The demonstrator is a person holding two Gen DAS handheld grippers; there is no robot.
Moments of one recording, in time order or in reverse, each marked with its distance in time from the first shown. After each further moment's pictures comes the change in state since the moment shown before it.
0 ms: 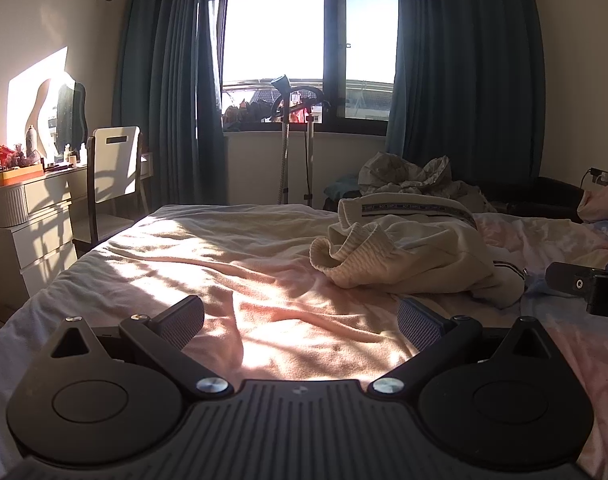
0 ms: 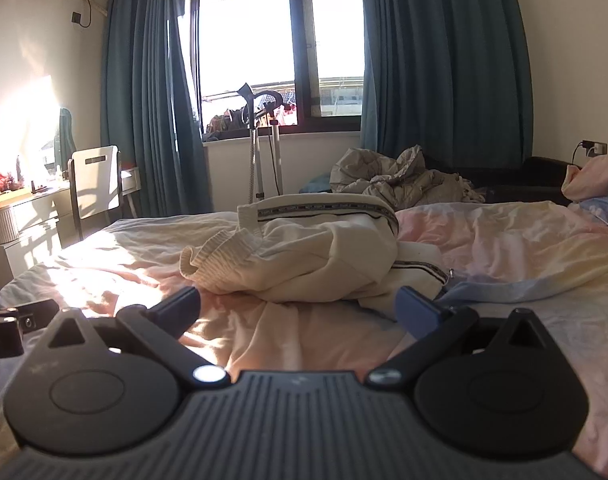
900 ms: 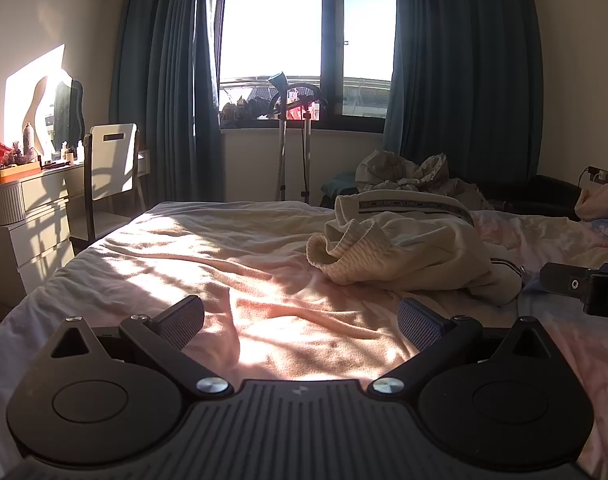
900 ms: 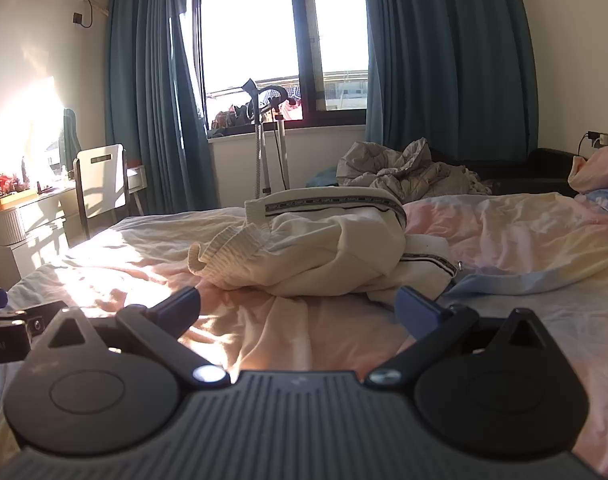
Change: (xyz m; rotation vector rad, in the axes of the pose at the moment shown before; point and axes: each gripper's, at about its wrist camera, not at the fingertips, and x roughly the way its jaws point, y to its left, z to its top) left arm 0.000 0.001 -0.002 -0.012 -0.012 -0.014; right arm 0.003 0.000 -0.003 0.024 0.024 0.025
